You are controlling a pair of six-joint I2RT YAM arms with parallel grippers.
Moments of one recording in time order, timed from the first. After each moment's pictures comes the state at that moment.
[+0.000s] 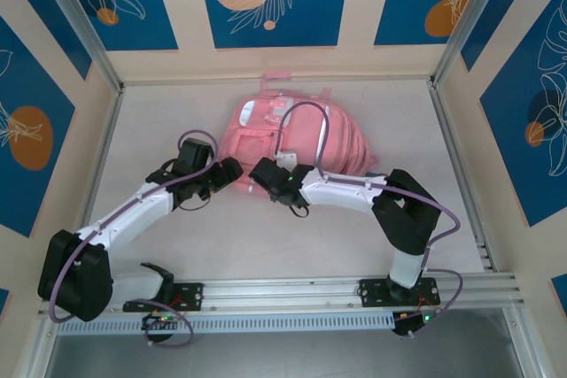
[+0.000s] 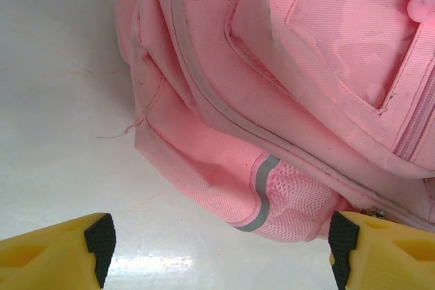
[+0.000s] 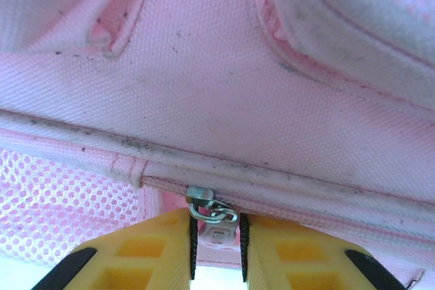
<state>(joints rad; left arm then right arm) -0.42 1.24 0.77 -0.41 0.12 -0.89 0.97 1.79 1.20 -0.61 0.48 0.82</state>
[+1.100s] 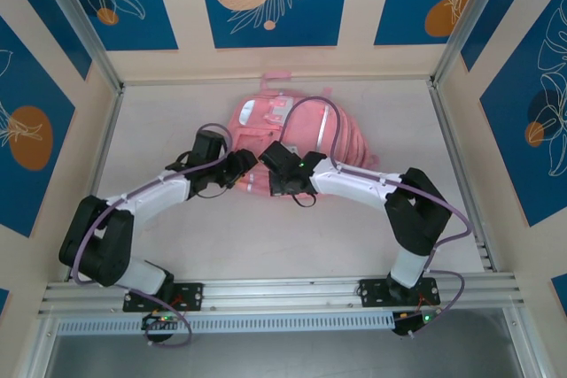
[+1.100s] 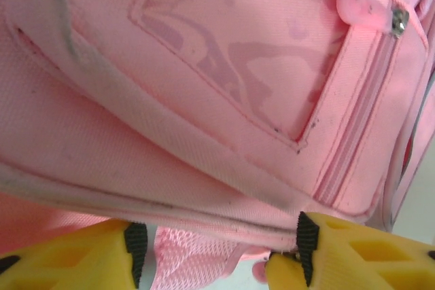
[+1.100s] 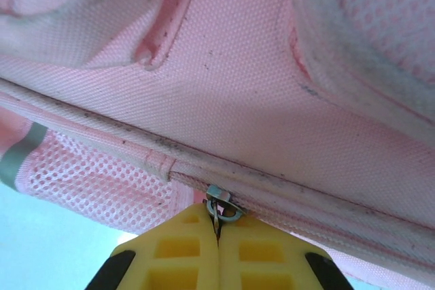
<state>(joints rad) -0.45 1.47 0.82 -0.12 0.29 -1.04 0.89 1.74 1.25 -0.65 0.22 0.72</state>
